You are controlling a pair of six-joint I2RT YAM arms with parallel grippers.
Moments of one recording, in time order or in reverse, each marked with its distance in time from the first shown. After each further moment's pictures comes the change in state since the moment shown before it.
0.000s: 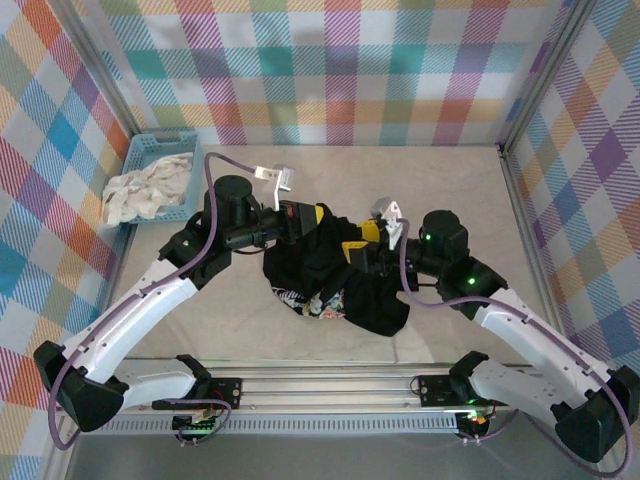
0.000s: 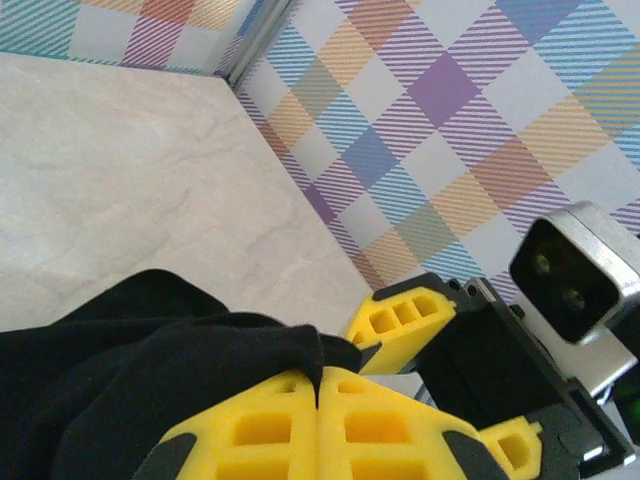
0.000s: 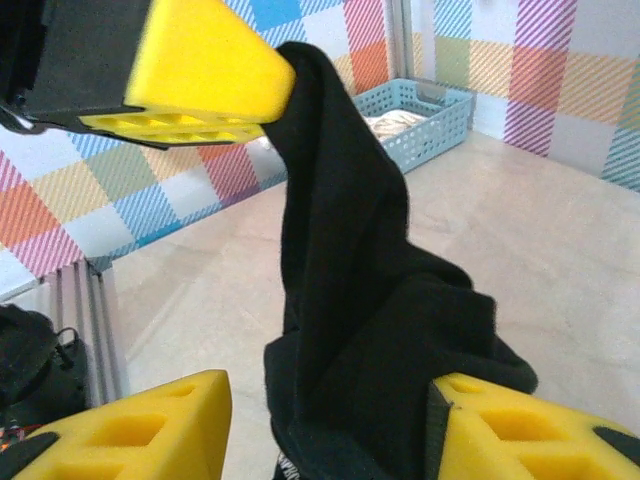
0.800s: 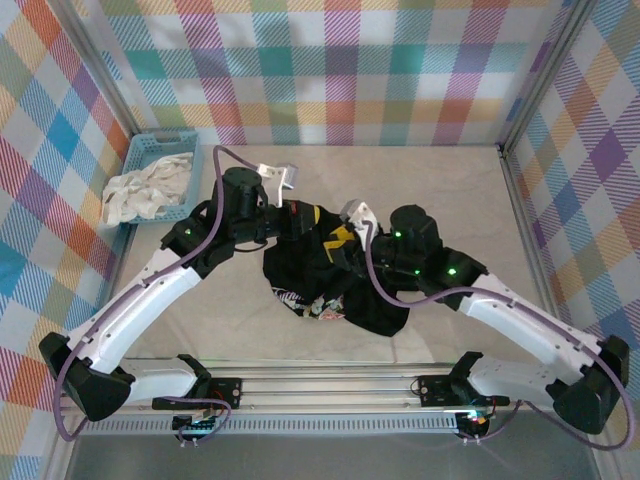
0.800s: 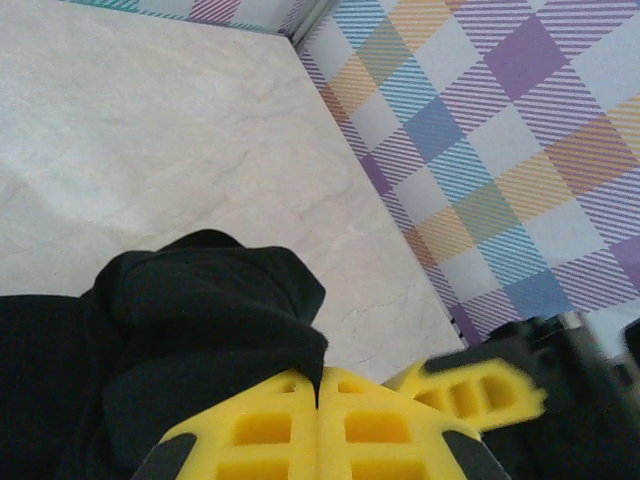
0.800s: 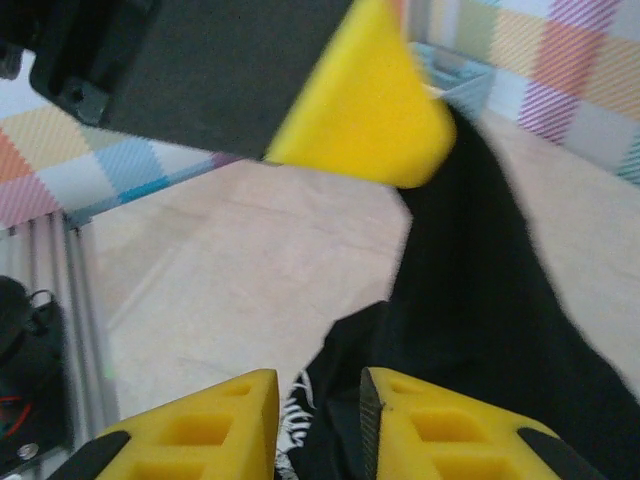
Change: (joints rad) left arm -0.001 0.066 0.113 -0.184 -0.074 0.024; right arm 0.151 0.154 0.138 -0.081 0.080 -0.074
